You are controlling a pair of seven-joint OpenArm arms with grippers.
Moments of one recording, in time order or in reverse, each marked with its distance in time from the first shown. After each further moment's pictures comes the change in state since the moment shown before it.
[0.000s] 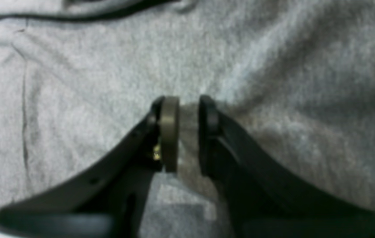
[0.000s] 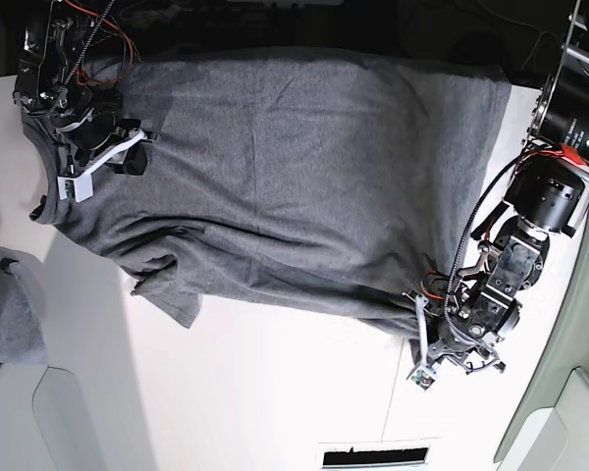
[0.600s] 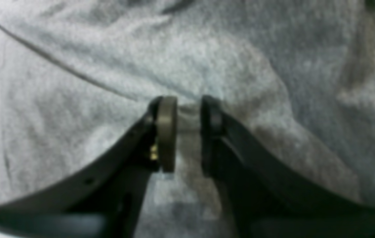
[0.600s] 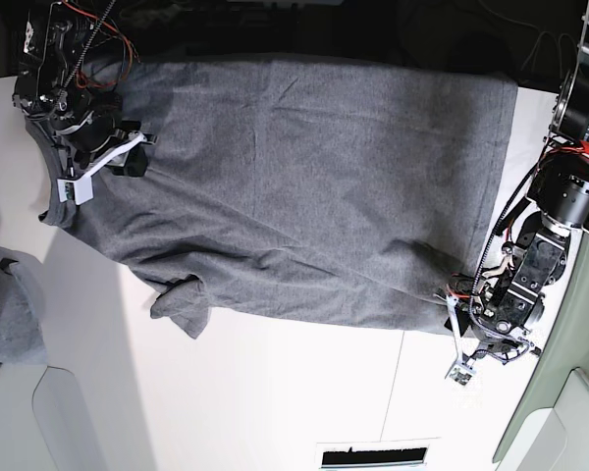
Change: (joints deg) left arm 0.5 -3.7 0.0 0.6 -7.0 4.0 4.9; right arm 1.4 0.0 0.0 0.1 0.2 0.0 -0.7
